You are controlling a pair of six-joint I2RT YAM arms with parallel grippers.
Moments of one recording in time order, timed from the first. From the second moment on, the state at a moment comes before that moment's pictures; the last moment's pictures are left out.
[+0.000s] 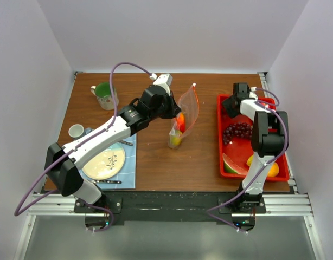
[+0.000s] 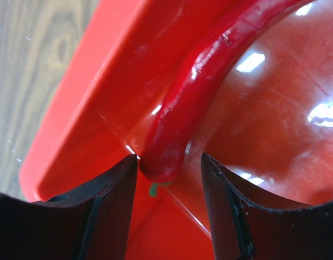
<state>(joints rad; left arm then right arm) -0.77 1.52 1.38 -0.31 -0.07 -0.64 -0.01 1.97 1.31 -0.26 0.16 0.98</state>
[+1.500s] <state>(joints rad) -0.77 1.54 1.41 -0.33 -0.08 -0.52 0.36 1.00 1.24 -0.61 -0.33 0.66</state>
